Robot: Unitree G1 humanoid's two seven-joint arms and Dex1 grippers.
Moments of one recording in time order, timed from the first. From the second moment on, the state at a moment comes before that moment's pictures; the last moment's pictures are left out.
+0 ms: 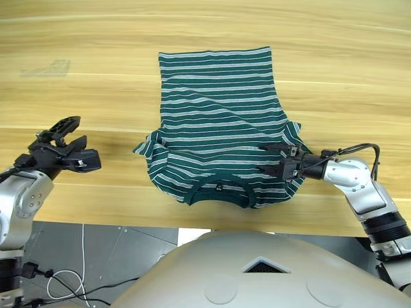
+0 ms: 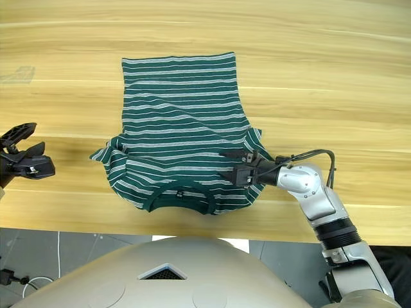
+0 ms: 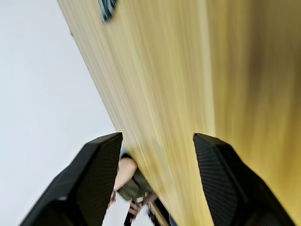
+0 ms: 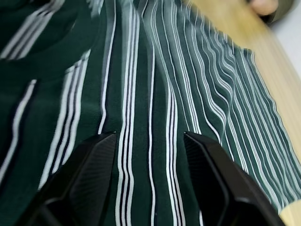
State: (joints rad) left arm 0.49 0.95 0.28 -0.19 0.77 -0.31 -0.38; right arm 0.05 -0.67 0.36 0.02 -0.20 -0.47 0.83
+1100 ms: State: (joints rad) left arm -0.44 0.63 -0.22 0.23 0.24 -0.44 -0.72; right arm -0.10 -0.73 0.25 -0.10 0.23 -0.20 1.04
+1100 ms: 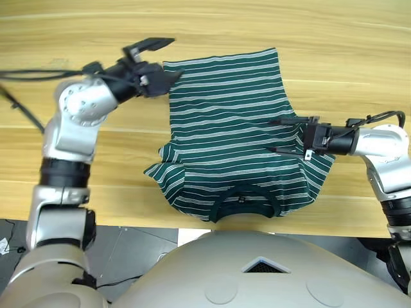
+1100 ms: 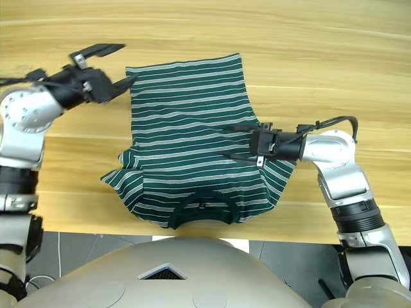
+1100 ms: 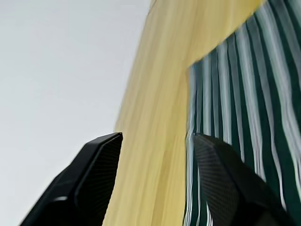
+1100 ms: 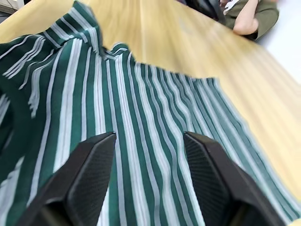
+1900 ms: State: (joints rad) left arm -0.76 0.57 -0.81 0.85 1.11 -0.58 0.12; right arm -0.18 -0.65 0.09 -0.10 0.19 -0.24 0.90
